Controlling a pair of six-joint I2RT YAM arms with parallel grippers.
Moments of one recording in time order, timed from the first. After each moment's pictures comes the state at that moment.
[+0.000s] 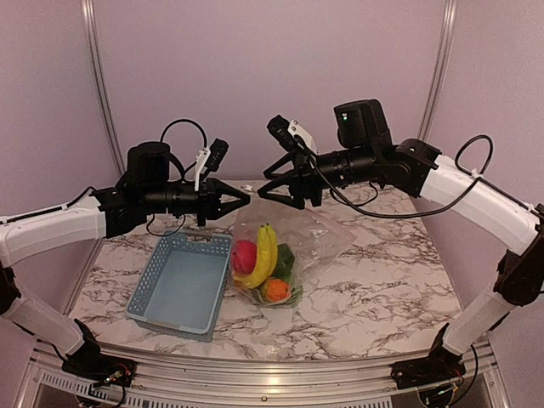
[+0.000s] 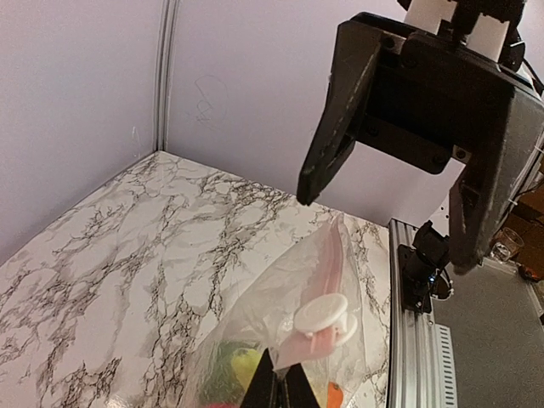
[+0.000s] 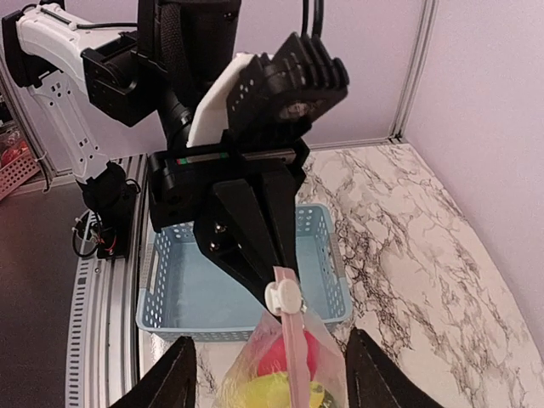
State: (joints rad) left arm -0.72 1.38 1.07 0.09 0.60 -0.08; right arm 0.84 1.53 1.60 -0.49 -0.51 -0.22
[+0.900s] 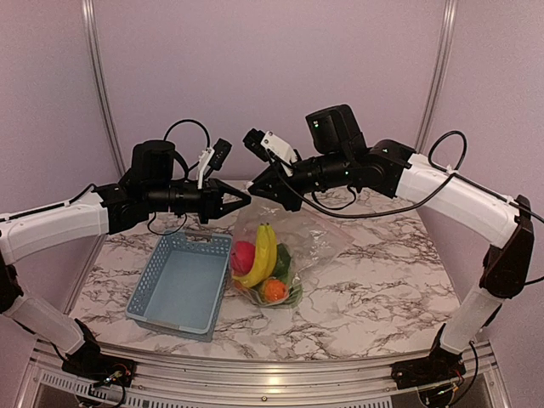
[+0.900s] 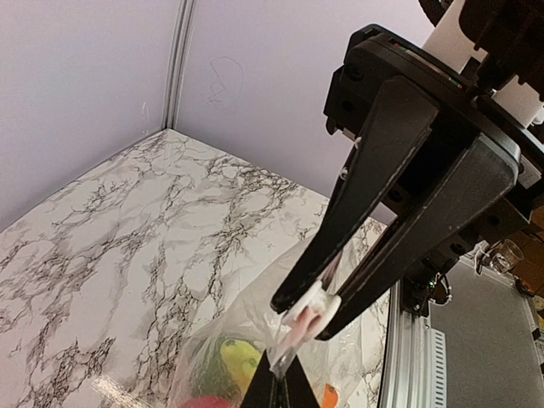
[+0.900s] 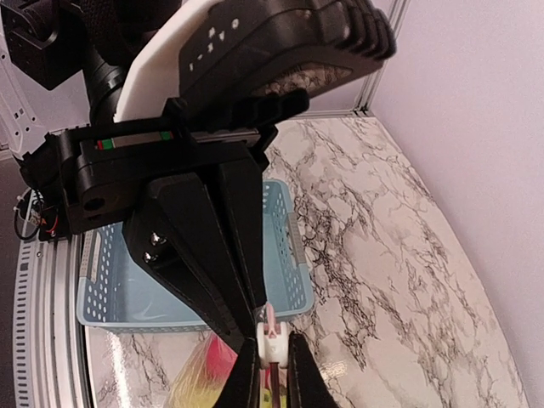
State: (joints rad) left arm -0.72 1.41 1.12 0.02 0.57 -0.14; right arm 0.90 1.66 1.69 -0.52 -0.31 -0.29
